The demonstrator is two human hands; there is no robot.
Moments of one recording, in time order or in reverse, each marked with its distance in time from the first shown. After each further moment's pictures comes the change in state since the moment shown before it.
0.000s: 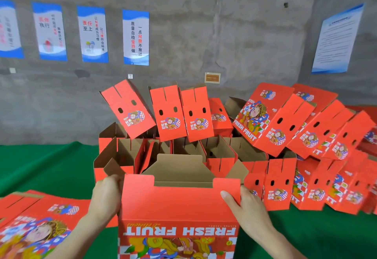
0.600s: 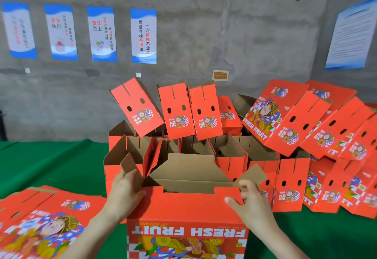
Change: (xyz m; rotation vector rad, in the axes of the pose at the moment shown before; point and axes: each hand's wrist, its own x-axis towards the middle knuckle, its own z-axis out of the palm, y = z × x) left_hand -0.010 0.015 -0.011 -0.086 -0.197 0.040; right_hand 0.013 -0.001 0.016 0.011 0.038 0.059
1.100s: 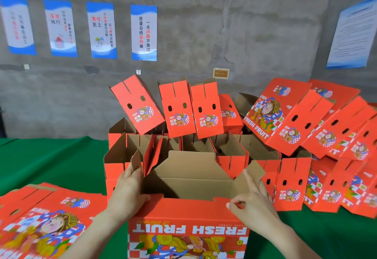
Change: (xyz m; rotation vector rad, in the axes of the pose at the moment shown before) left_hand 0.003 0.001 0.008 0.115 -0.056 0.107; right_hand 0.004 -0.002 -0.004 -0.417 -0.248 -0.063
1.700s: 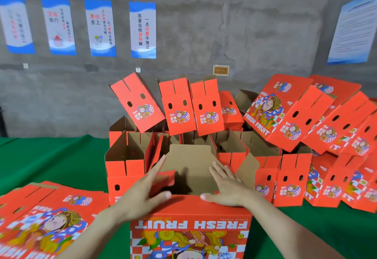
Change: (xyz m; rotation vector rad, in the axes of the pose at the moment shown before) left_hand -0.005 0.001 0.004 -0.352 -0.321 0.295; right_hand 0.059 -0.034 0.004 -0.090 -0.340 -0.183
